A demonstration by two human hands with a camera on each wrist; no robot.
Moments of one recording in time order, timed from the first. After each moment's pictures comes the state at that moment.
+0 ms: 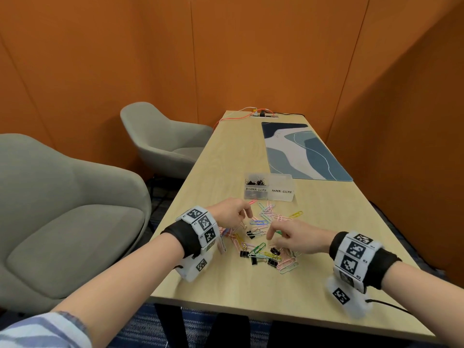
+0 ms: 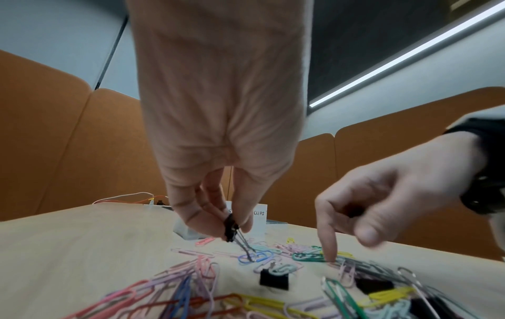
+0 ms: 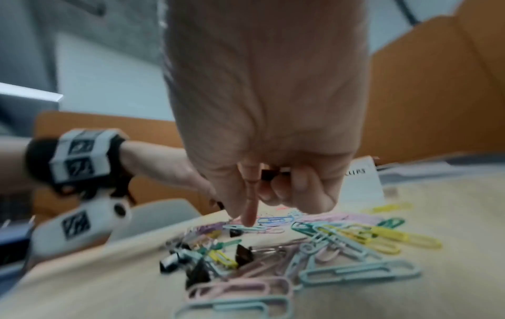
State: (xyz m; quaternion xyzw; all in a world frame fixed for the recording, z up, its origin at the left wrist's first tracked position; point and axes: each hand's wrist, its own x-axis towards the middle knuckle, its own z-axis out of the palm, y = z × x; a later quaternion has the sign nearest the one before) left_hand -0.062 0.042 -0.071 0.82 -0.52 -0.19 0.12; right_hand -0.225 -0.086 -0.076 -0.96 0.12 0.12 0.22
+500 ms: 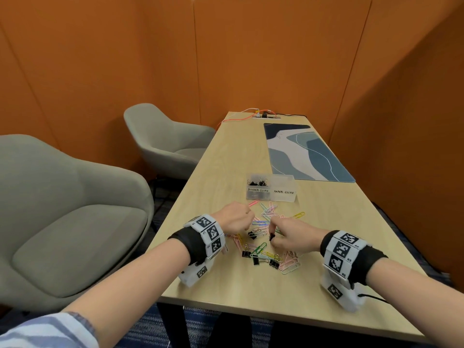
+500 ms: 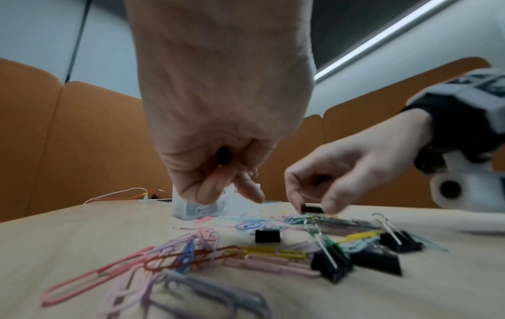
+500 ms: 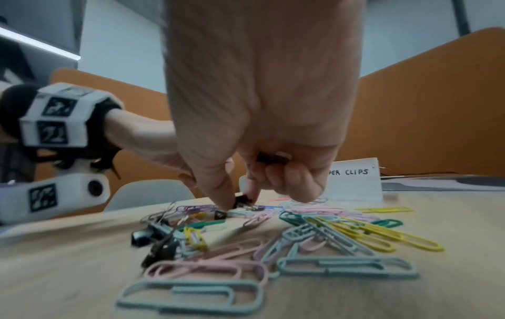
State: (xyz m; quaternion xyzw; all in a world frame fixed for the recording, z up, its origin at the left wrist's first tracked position) left_hand -0.080 0.042 -0.075 0.85 -0.50 -0.15 0.12; right_hand -0.215 -0.078 -0.077 -0.97 0.12 0.10 0.16
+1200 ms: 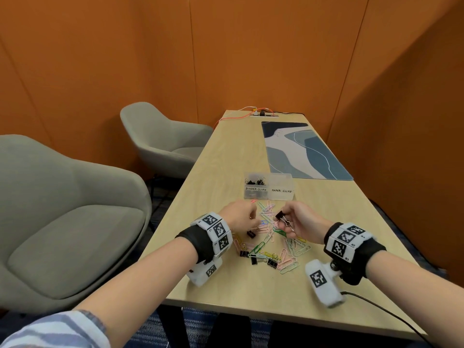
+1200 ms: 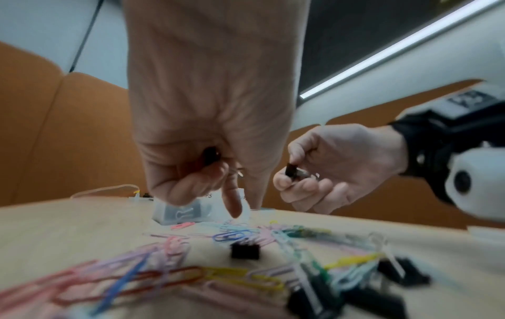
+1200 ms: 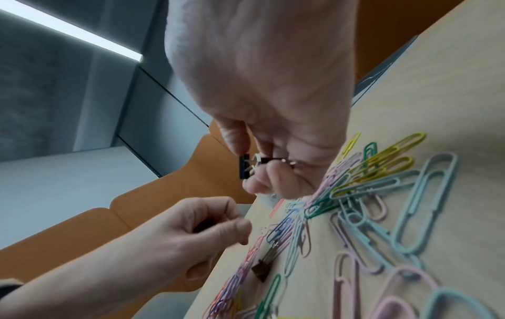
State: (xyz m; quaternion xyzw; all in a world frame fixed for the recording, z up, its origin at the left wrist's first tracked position) left_hand -0.078 0.023 -0.085 0.84 -0.52 -0.10 0.10; right_hand -0.204 -0.103 -0.077 -0.65 0.33 0.00 0.68
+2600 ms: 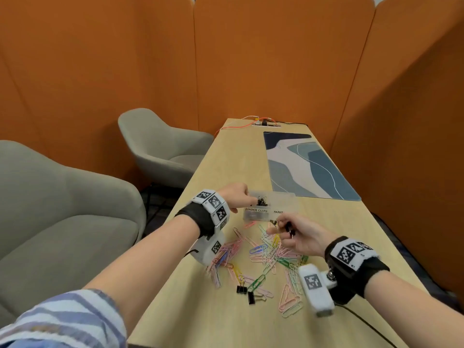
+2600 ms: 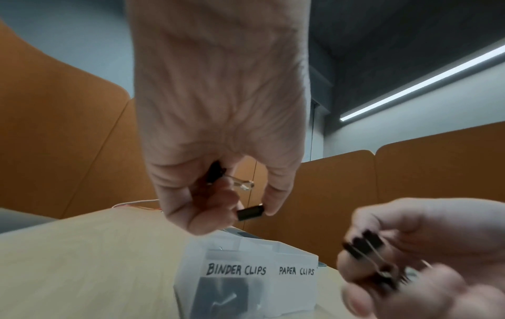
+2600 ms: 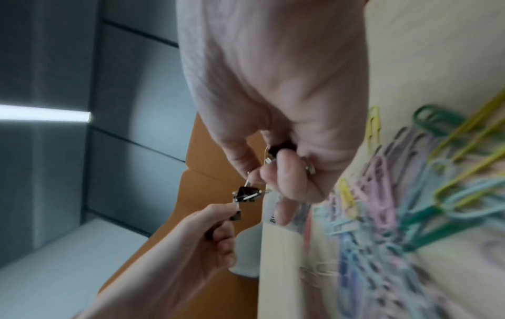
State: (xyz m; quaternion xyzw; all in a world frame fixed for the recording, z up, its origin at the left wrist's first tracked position) left_hand -0.008 -0.029 -0.030 0.87 -0.40 -0.22 0.21; right_hand -0.165 -0.138 -0.071 -0.51 0.34 0.00 0.79
